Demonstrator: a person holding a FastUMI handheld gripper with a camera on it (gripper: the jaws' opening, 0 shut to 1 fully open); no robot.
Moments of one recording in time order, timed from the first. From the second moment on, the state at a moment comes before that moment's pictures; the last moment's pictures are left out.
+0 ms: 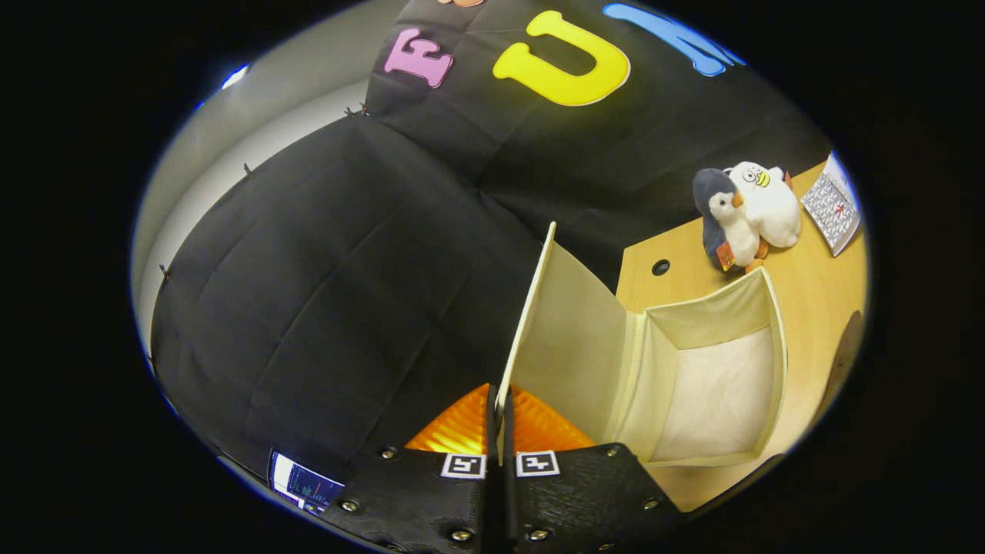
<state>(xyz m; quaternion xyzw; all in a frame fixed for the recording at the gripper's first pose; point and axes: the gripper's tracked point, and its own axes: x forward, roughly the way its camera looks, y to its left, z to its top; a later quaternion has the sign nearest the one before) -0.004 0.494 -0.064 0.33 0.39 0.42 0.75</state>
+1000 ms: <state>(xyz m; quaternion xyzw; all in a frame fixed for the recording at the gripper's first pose) 0.023 0.437 -0.045 0.19 0.25 0.41 0.86</state>
